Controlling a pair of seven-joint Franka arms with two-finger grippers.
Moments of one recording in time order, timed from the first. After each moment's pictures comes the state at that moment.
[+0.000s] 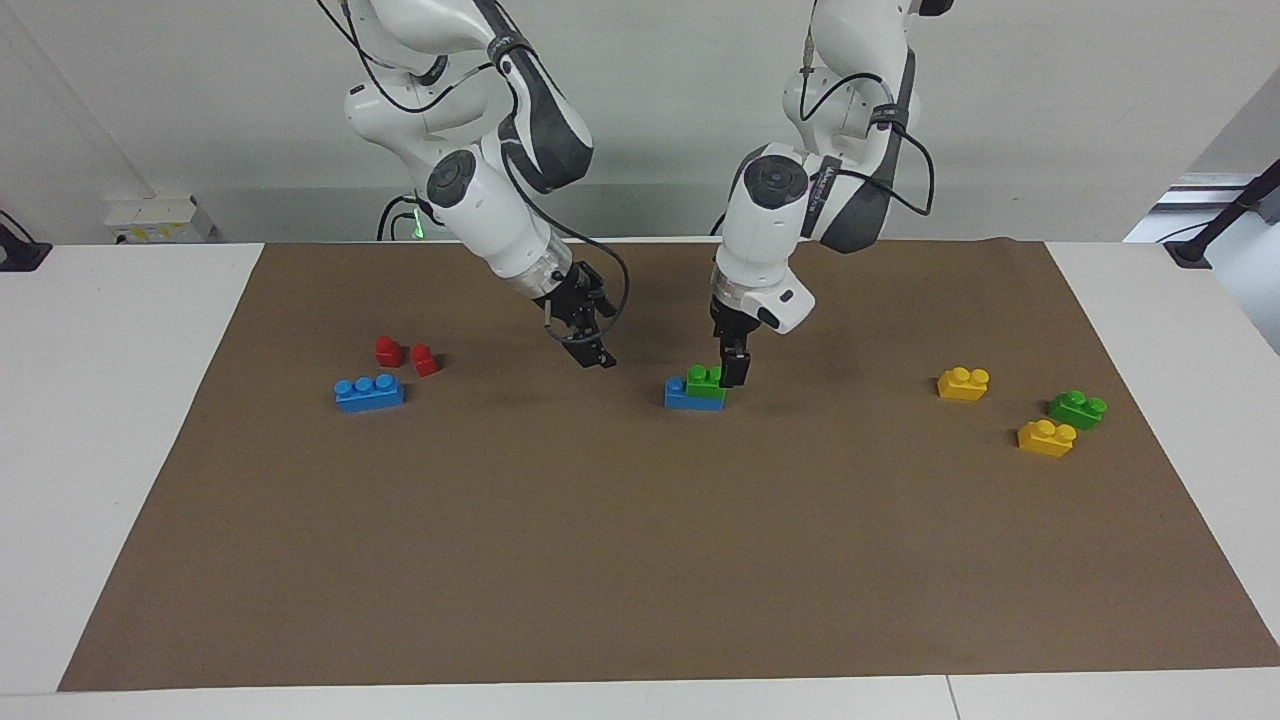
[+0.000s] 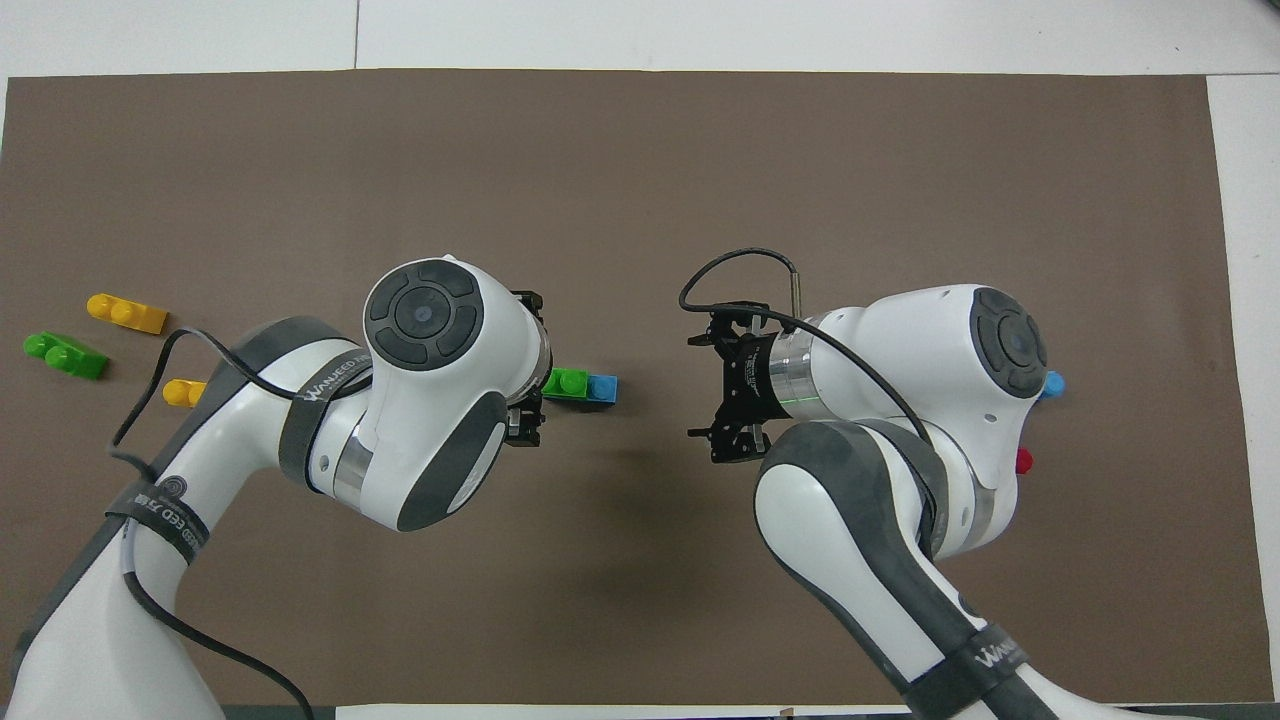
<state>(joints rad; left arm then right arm) -0.47 0.16 -0.12 -1.95 -0.02 2.13 -2.06 0.37 0.08 0.09 -2.08 0.61 2.31 1.69</state>
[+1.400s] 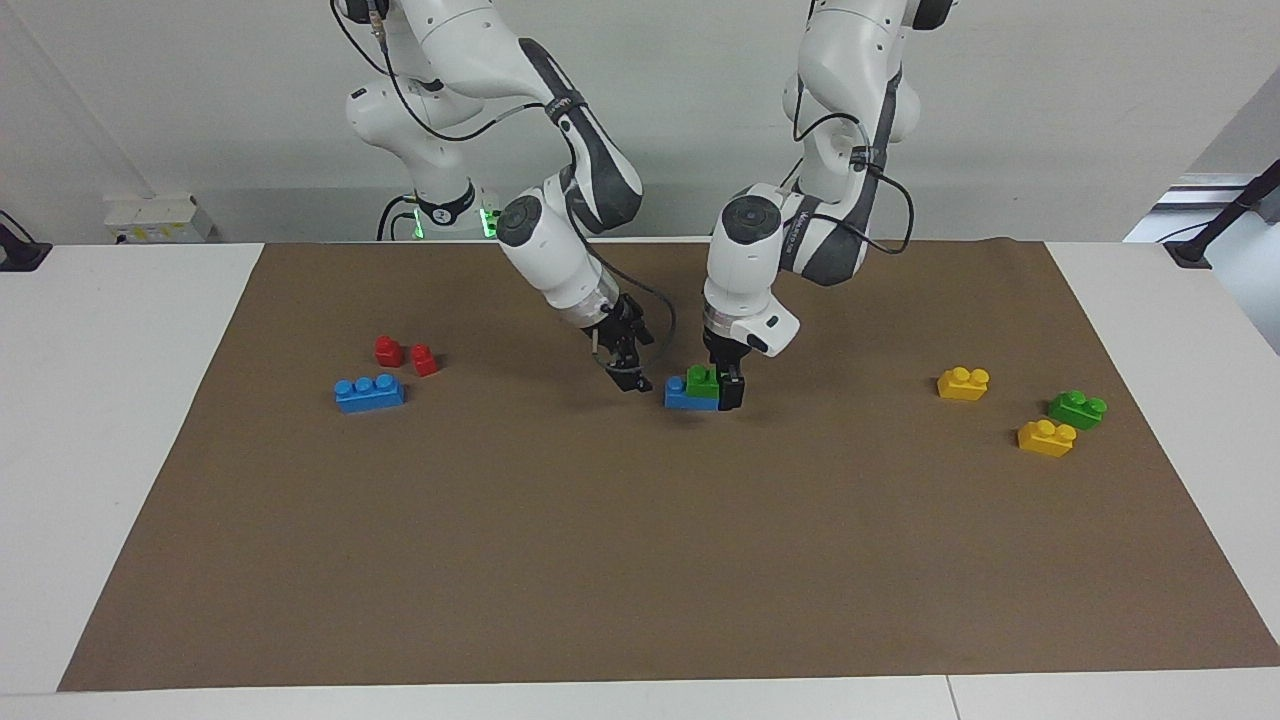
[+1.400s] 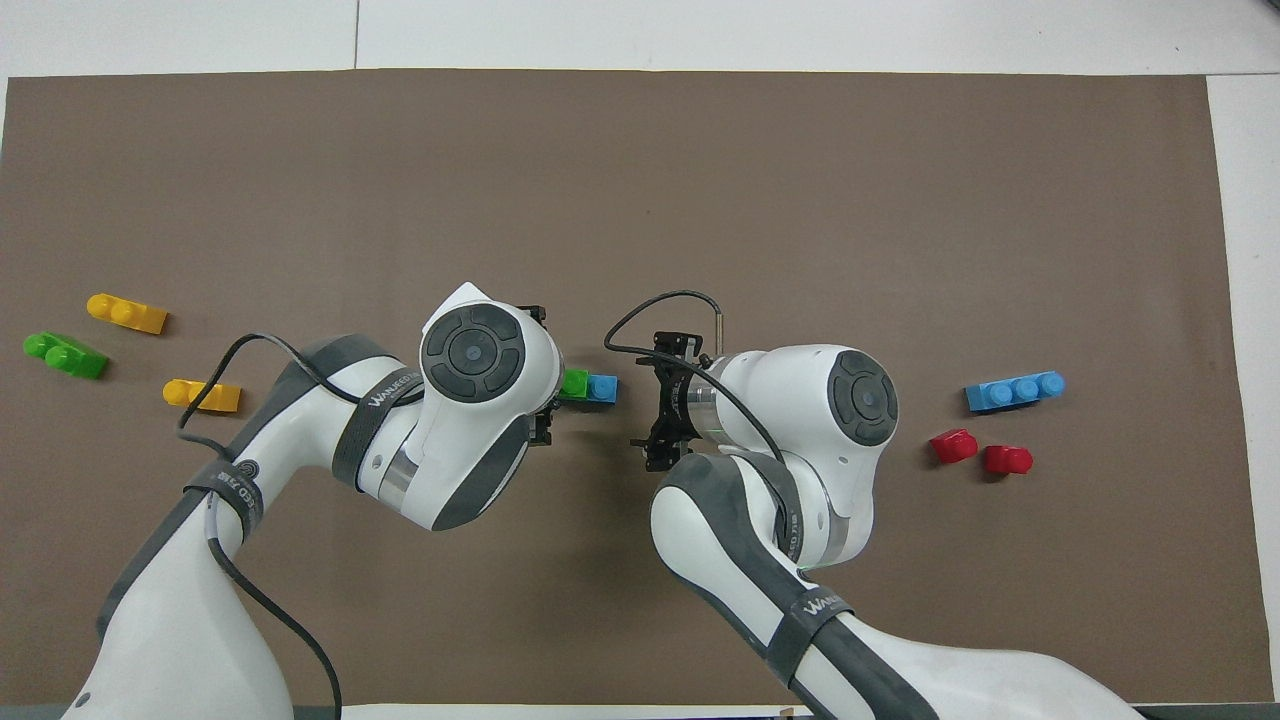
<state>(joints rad) -0.48 0.23 -0.12 -2.03 0.07 2.30 -2.18 0.51 0.25 0.09 -2.12 0.70 2.61 1.69</state>
